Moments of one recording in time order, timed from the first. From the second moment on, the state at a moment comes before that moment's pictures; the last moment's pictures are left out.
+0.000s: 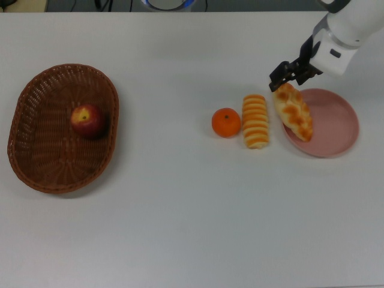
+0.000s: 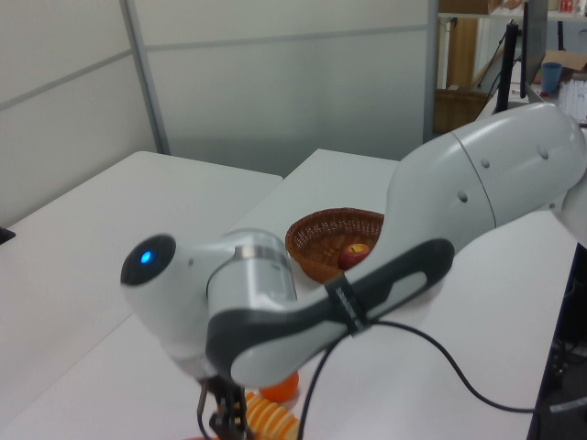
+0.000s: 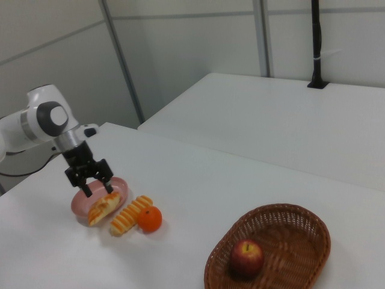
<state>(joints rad) 0.53 0.42 0.12 -1.51 -0.25 1.74 0.28</state>
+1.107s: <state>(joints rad) 0.32 0.47 0.10 -1.63 -0.25 1.78 0.24</state>
